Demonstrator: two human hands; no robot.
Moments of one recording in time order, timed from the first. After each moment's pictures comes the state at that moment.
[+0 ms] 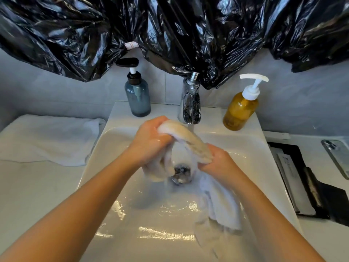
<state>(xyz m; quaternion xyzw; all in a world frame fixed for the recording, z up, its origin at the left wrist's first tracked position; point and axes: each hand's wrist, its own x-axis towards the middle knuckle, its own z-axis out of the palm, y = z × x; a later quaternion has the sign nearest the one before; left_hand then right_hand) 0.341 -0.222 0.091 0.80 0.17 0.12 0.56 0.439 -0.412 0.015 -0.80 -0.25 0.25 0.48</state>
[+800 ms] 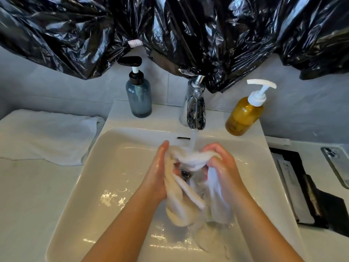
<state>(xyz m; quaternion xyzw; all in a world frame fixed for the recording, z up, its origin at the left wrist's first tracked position) 0.338 -0.261 0.030 0.28 0.29 -0.06 0.91 0.409 -0.402 0.051 -0.65 -0.13 0.26 0.70</state>
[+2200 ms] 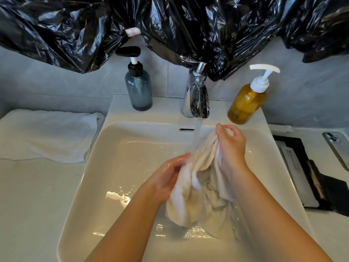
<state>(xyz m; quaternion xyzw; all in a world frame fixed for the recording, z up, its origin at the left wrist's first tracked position) 0.323 -0.266 0.015 0.32 0.28 -0.14 0.90 0.451 -0.374 0.021 -0.72 0.09 0.06 0.69</state>
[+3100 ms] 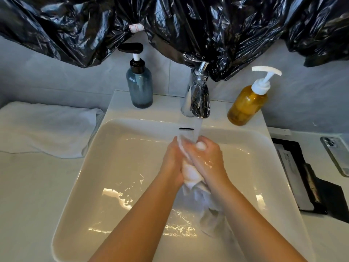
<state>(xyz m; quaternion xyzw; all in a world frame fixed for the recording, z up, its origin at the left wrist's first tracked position) 0.366 -0.282 0.021 0.38 0.40 0.05 0.83 0.393 -0.357 0.039 -0.83 -0.06 0.18 0.52</state>
